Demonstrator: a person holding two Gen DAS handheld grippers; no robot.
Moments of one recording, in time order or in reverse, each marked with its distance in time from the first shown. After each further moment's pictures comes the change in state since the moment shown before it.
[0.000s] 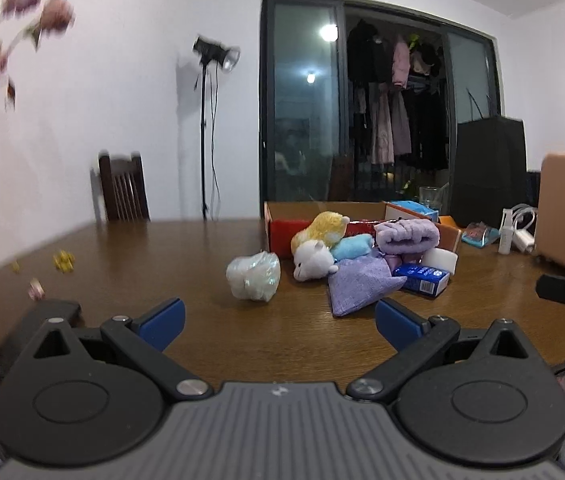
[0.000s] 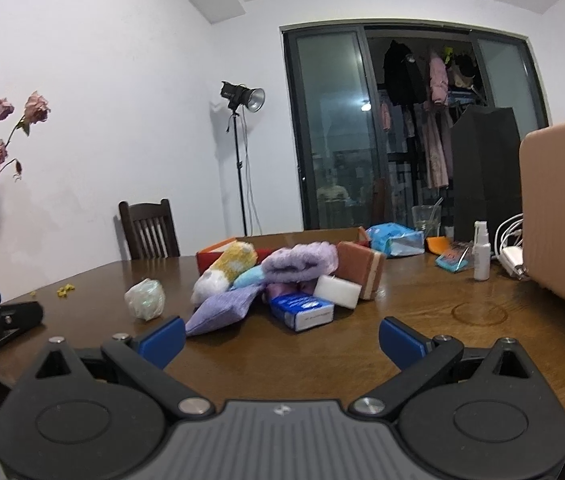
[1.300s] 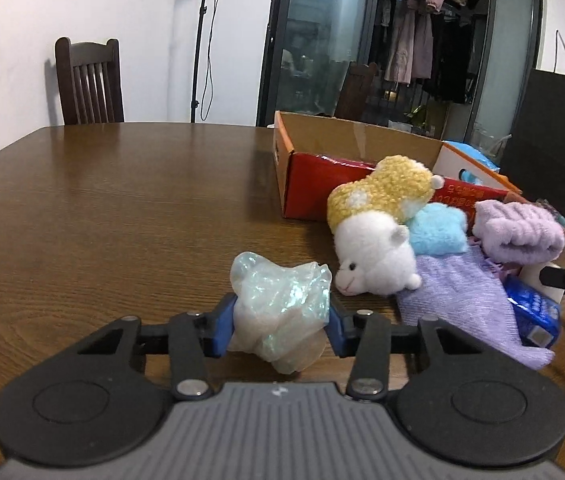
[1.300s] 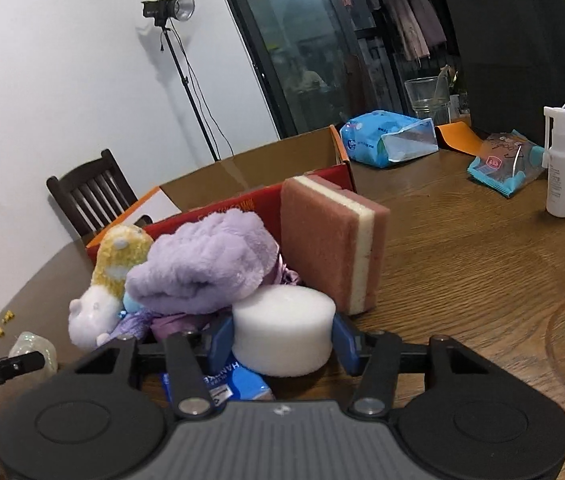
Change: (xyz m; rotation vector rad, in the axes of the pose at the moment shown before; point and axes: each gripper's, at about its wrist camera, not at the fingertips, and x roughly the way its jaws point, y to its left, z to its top) left arm 0.232 0.036 0.036 -0.098 0.320 -0.032; right arm 0.250 -0.089 0.034 0.244 0.334 0.018
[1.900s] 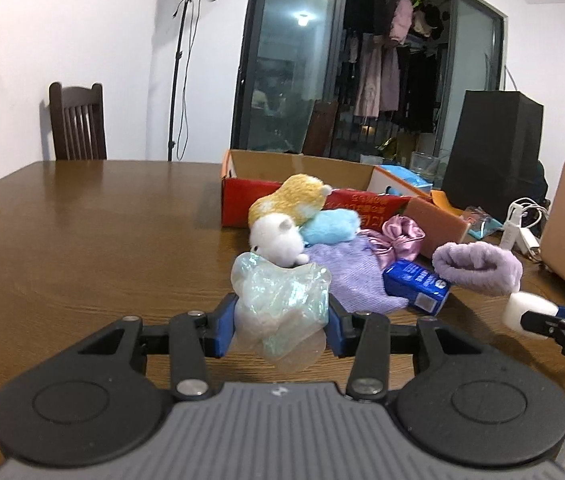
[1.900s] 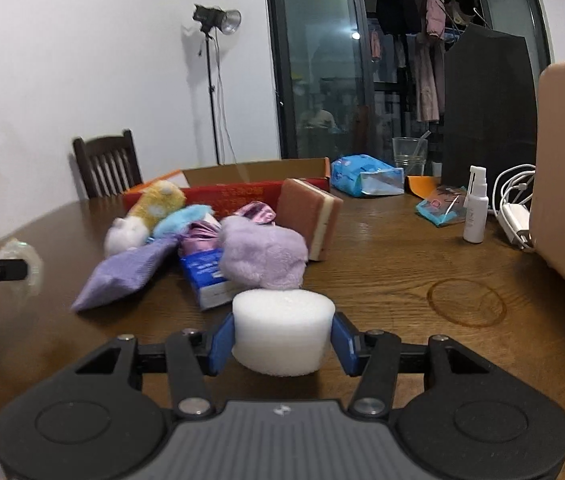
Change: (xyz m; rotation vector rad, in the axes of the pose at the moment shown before) left arm -0.101 -0.064 -0.044 0.044 -0.130 -0.052; right arm -0.135 0.015 -0.072 -0.248 -0.118 -0.087
